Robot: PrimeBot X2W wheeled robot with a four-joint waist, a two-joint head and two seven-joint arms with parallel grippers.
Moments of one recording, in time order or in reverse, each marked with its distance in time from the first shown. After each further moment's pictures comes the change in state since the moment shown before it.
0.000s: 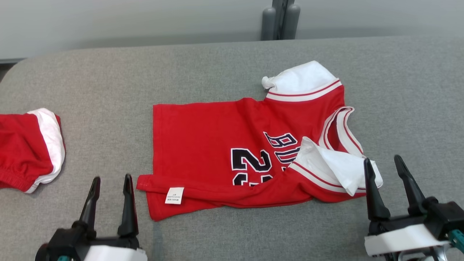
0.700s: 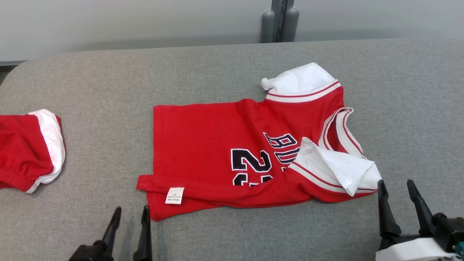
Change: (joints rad) left arm 0.064 -0.009 -0.028 0.119 -0.014 -0.058 0.000; right arm 0.062 0.010 -0.072 0.081 0.024 0.000 -0.001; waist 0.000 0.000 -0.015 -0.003
